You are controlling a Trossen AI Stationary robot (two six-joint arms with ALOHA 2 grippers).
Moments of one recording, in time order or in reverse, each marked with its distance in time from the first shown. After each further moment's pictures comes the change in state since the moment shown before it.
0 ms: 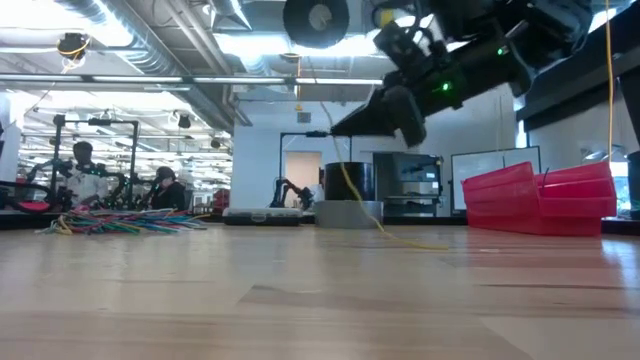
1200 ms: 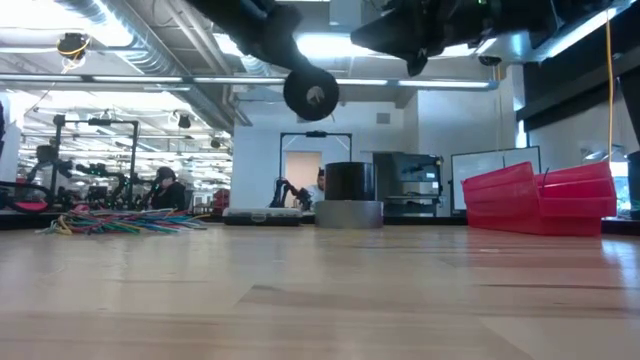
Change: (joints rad) left arm 0.183 0.087 0.000 -0.145 0.018 -0.107; right arm 0.001 -0.317 -0.036 -0.061 -0.207 0.376
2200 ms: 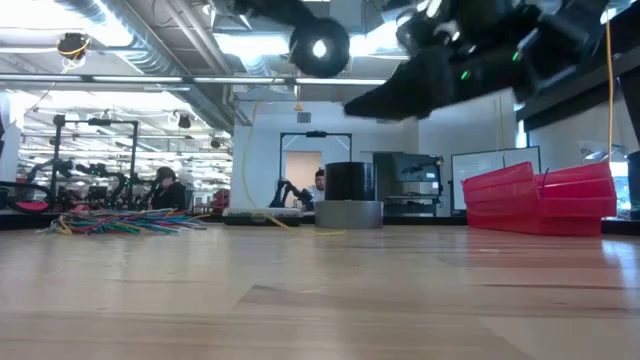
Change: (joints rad) left arm -0.087 -0.051 0.000 0.111 0.001 0.047; right arm -0.097 0.178 -0.086 0.154 -0.119 -0.184
